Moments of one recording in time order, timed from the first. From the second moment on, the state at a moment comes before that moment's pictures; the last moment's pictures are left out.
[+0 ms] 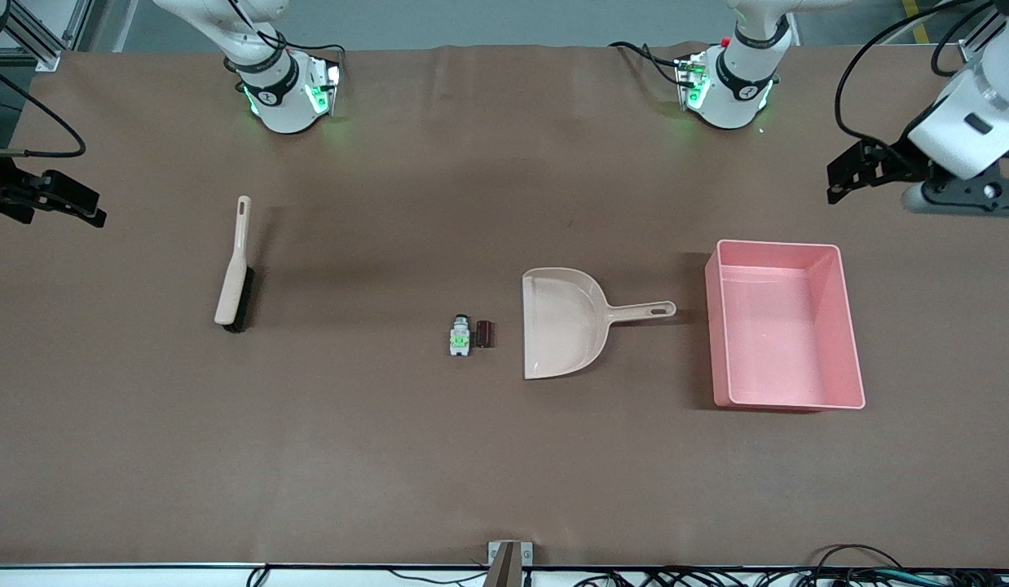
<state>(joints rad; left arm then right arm) 0.01 -0.02 -0.17 -1.62 -0.01 1.59 0.00 -0.14 0.00 0.09 -1.56 -0.02 1.52 0.02</state>
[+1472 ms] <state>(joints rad) -0.15 0.42 -0.36 -1.87 0.07 2.20 0.76 -0.20 -0.02 0.09 -1.75 0.00 1.58 0.02</state>
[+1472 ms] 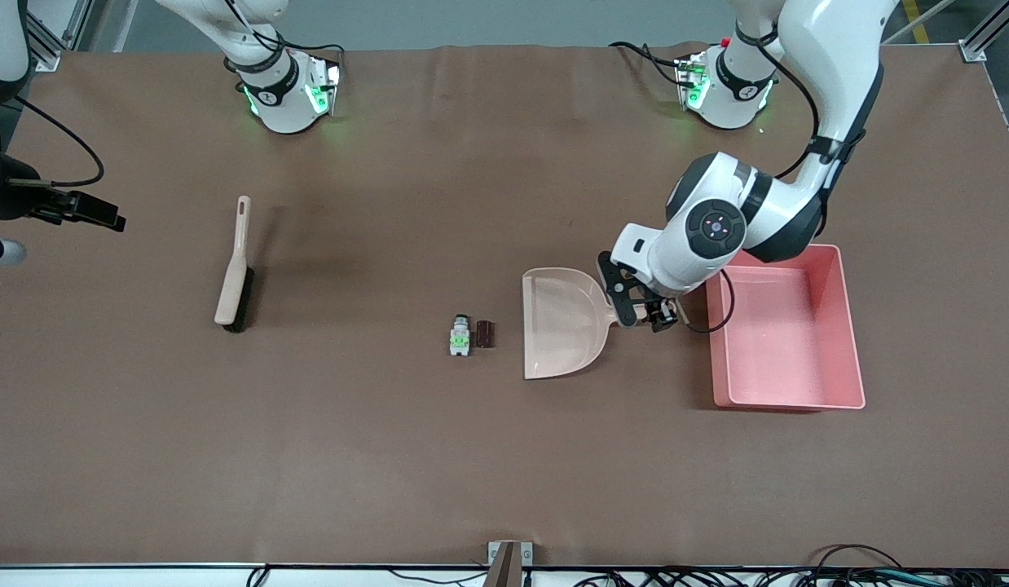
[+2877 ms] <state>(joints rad) -0.15 0.54 -0.36 -1.98 0.11 2.55 0.96 -0.25 -0.03 0.10 -2.61 0.00 2.50 -0.18</state>
